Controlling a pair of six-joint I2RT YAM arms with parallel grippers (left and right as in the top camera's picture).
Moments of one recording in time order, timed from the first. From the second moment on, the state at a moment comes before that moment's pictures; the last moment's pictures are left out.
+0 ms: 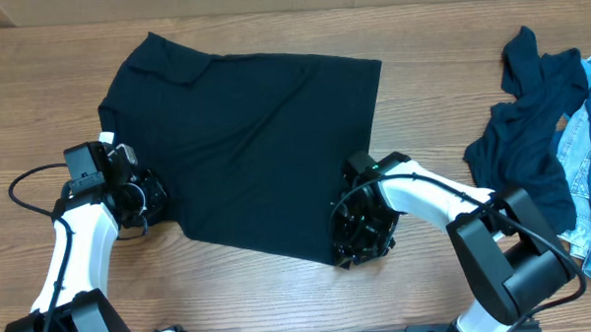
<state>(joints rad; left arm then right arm) 0.33 1.46 0.81 -0.55 0.32 -0.28 0.53 1.82 0.96 -0.95 -0.56 0.27</state>
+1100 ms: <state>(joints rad) 0.33 1.46 0.81 -0.58 0.33 -0.28 0.21 1.35 0.95 -1.09 -0.17 0.47</state>
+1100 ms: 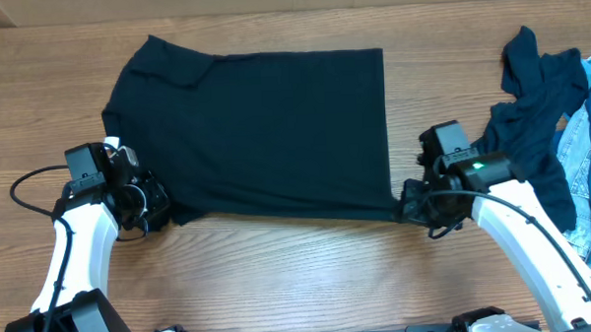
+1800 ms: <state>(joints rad) 0.07 1.46 0.72 -0.67 0.35 -0.17 0.16 1.35 0.95 -1.10 -0.06 0.49</state>
